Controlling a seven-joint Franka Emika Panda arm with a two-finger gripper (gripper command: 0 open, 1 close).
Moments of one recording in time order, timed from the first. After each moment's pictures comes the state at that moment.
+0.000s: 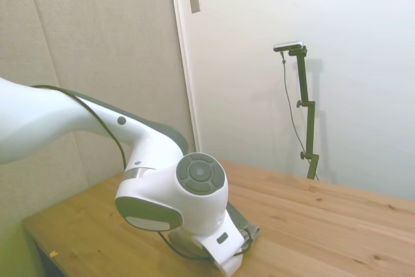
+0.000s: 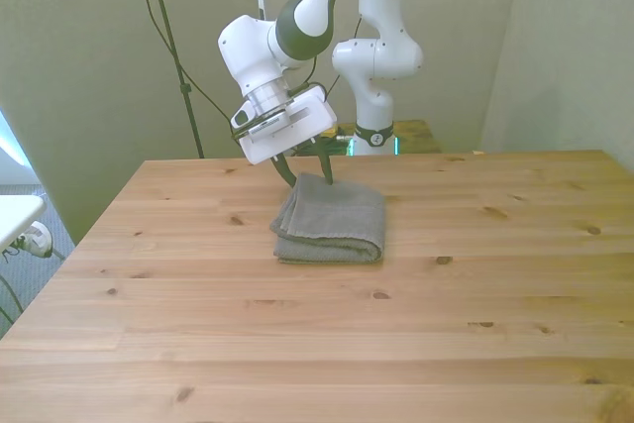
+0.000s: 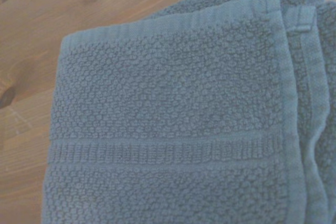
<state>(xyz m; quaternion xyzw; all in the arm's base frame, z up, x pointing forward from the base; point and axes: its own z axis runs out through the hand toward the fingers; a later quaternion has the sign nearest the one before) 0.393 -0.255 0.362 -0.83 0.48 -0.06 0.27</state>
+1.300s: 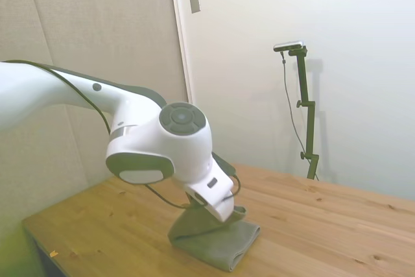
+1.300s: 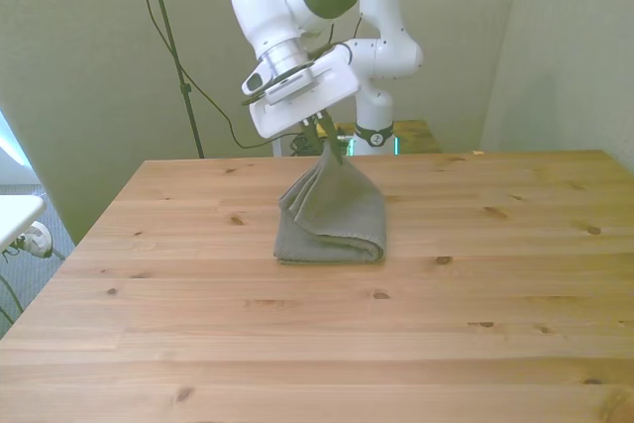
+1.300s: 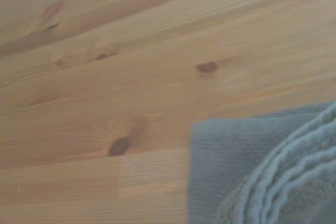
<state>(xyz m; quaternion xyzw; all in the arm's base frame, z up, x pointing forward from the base) 0.441 -0.179 0.454 -0.86 0.41 -0.11 0.28</state>
